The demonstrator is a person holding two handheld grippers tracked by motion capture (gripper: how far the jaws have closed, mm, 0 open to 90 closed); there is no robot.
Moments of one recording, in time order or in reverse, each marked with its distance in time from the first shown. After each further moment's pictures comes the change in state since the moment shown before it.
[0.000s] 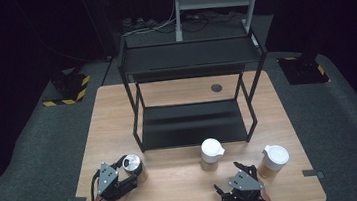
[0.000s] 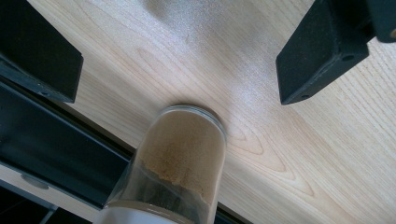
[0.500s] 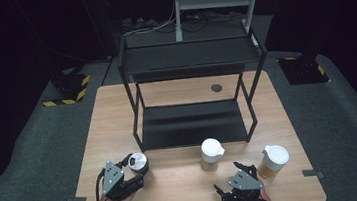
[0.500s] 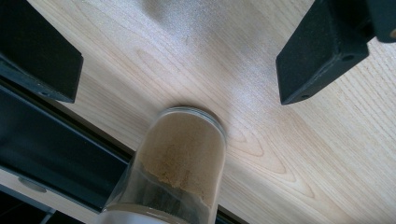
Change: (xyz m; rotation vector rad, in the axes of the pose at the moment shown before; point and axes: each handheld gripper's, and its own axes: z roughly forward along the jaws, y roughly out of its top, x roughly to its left) left arm -0.020 0.019 0.001 -0.013 -0.019 -0.002; right arm -0.001 0.001 0.000 0.006 0.004 0.005
